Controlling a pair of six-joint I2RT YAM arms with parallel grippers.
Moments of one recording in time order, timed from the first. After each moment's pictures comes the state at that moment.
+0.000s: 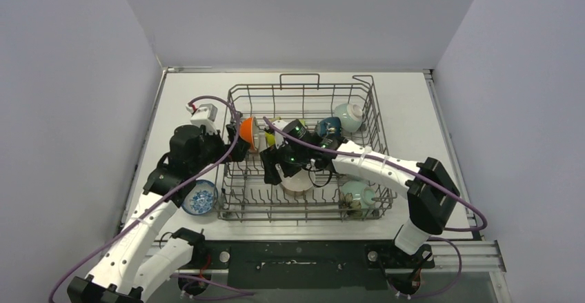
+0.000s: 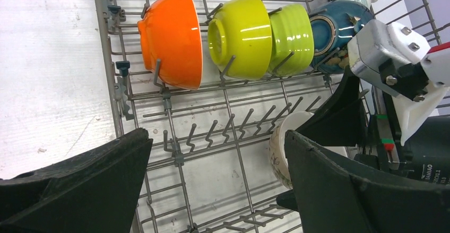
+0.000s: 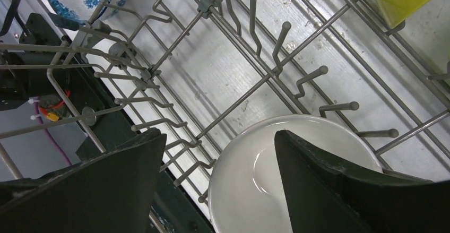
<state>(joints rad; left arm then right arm) -0.35 0.83 0.80 -0.42 0.08 -0.43 0.93 1.64 1.25 -0.43 -0.24 0.32</state>
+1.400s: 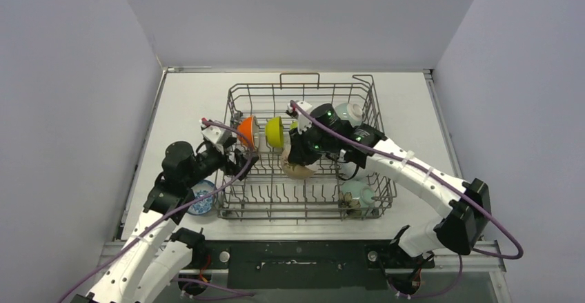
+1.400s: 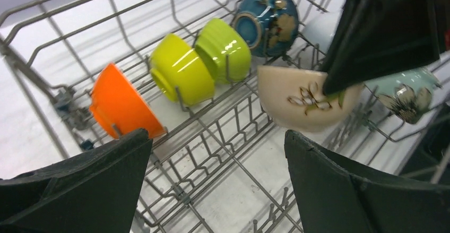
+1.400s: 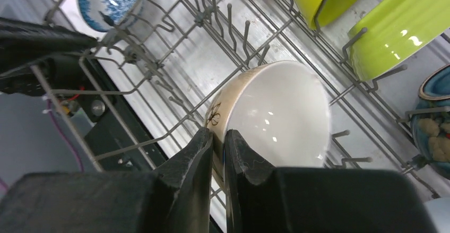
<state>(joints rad) -0.35 0.67 0.63 -0.15 0.35 -0.10 0.85 1.44 1.28 -0.59 -0.21 0.22</state>
